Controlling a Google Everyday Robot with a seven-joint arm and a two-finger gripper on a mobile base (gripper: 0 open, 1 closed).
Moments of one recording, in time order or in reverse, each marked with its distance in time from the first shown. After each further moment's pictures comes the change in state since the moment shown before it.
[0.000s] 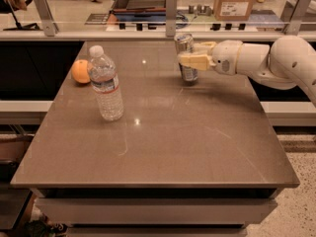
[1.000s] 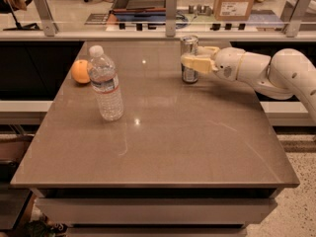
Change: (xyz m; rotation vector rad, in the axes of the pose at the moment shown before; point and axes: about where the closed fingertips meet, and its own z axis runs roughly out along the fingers) arm 0.019 -0.013 -0.003 0.014 -0.079 0.054
